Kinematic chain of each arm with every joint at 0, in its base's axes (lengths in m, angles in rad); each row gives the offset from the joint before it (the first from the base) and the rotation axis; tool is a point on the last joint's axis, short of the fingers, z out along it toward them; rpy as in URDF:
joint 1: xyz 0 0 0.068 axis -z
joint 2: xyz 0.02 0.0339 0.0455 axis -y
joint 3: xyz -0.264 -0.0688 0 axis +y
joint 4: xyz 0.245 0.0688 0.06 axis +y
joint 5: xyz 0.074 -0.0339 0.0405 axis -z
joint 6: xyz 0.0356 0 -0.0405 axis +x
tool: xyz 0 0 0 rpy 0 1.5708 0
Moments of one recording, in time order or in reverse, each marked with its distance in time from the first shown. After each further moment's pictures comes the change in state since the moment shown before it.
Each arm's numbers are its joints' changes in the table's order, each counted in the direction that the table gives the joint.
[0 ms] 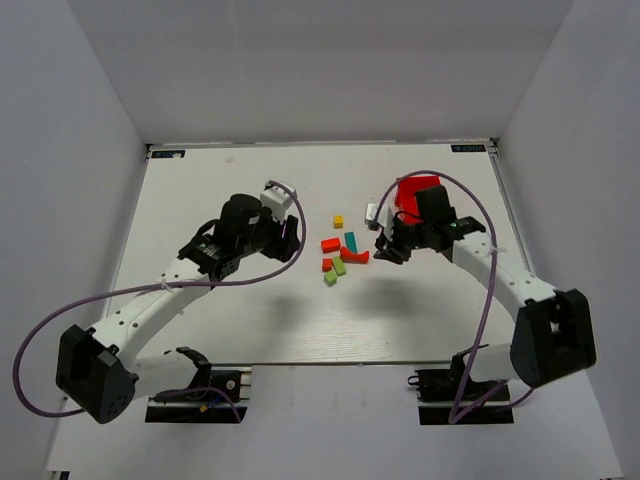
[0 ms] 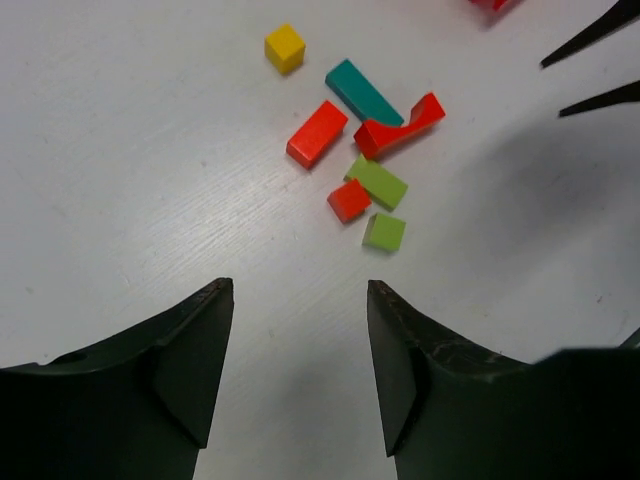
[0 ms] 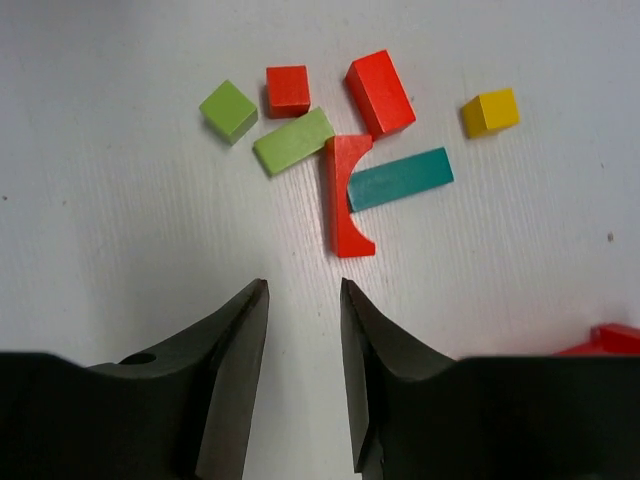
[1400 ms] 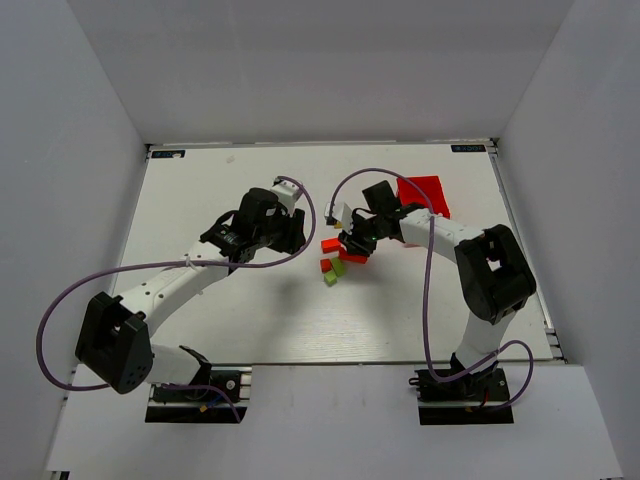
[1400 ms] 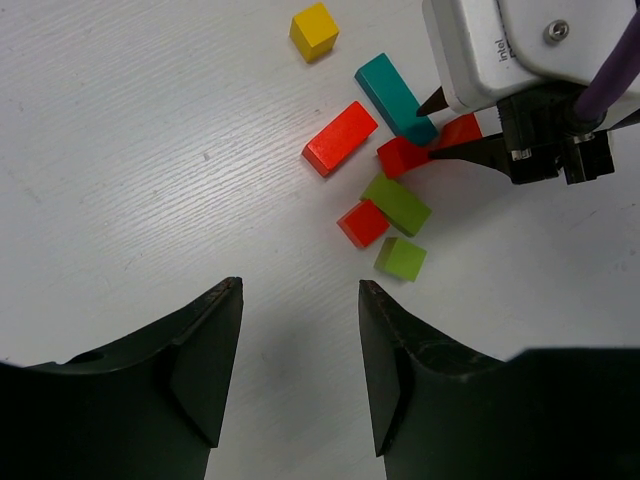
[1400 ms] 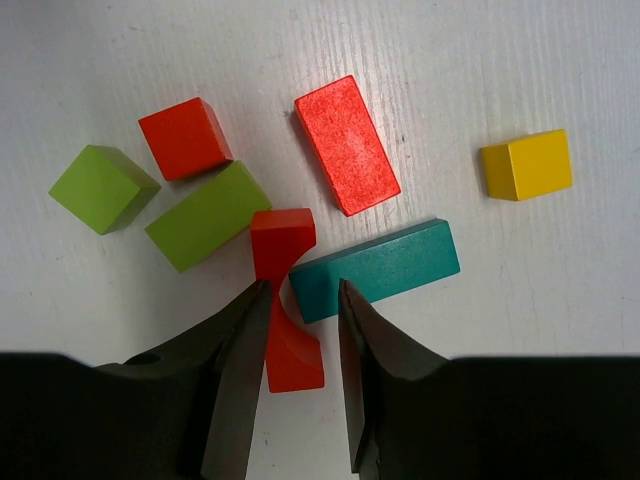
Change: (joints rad) left arm 0.005 -0.162 -0.052 -0.058 -0.074 -0.099; right arm -0.180 -0.474 -0.233 -0.137 0.210 0.102
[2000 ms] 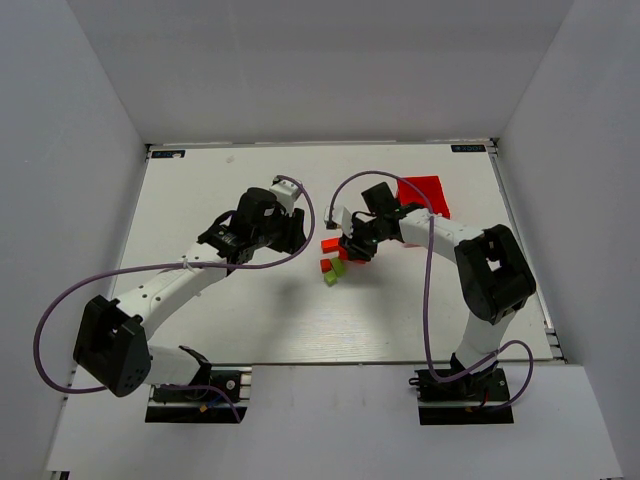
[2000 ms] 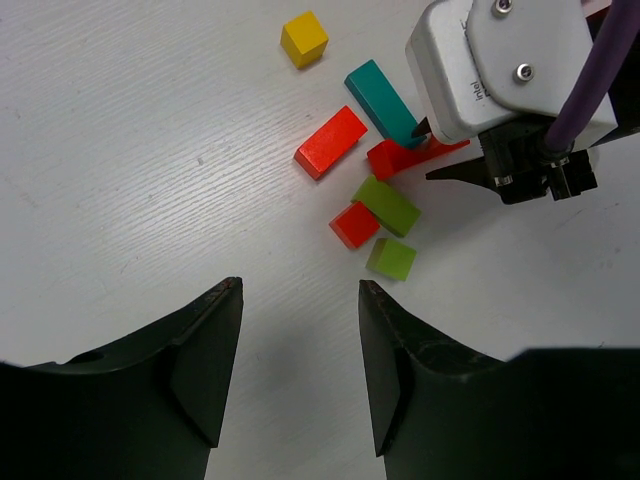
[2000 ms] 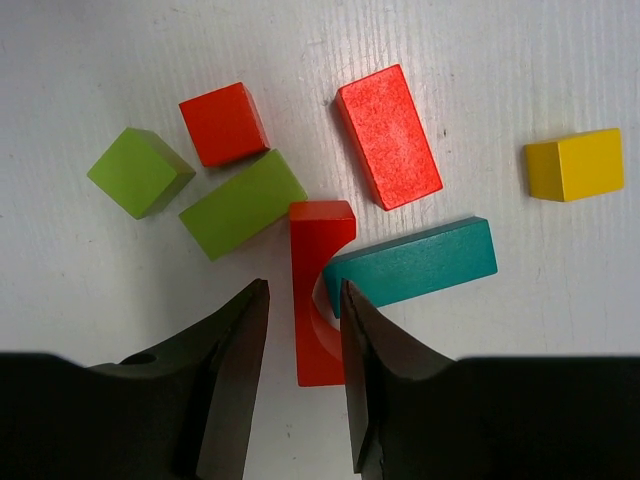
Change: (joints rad) left arm 0.000 0.018 0.000 0.000 0.016 -0.003; right arm -0.004 0.000 -0.004 0.059 -0.027 -0.024
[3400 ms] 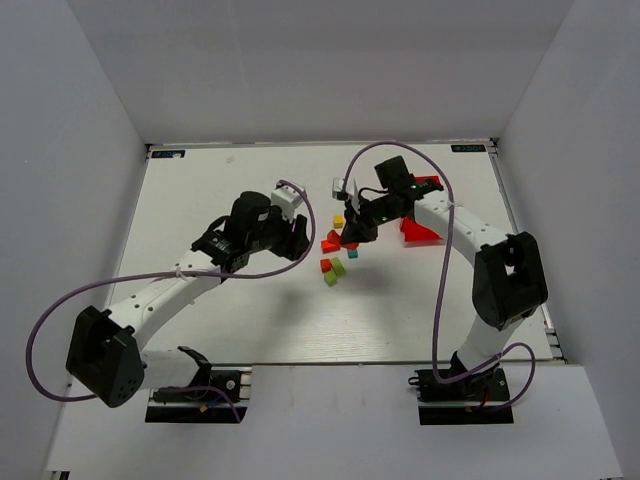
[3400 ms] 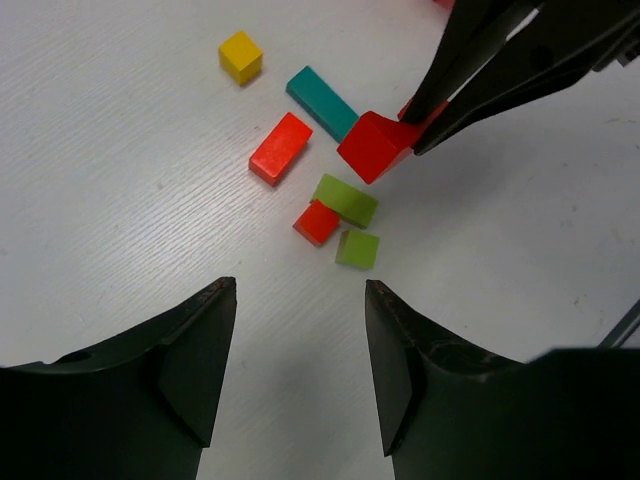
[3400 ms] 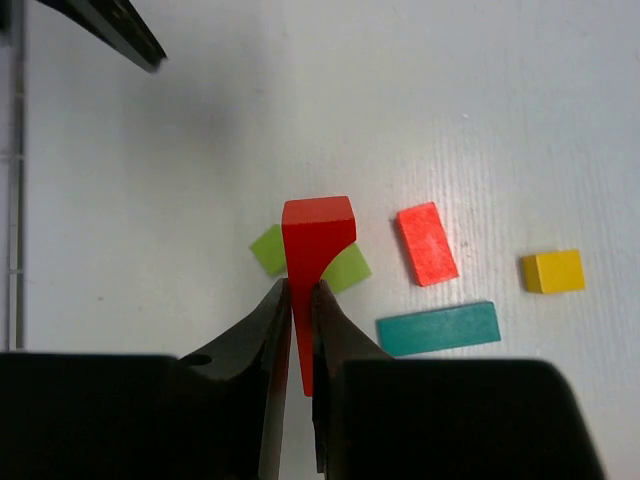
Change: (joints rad) left arm 0.000 0.058 0.048 -0.042 0.101 0.064; right arm 0.056 0.065 -0.171 0.187 -0.328 0.051
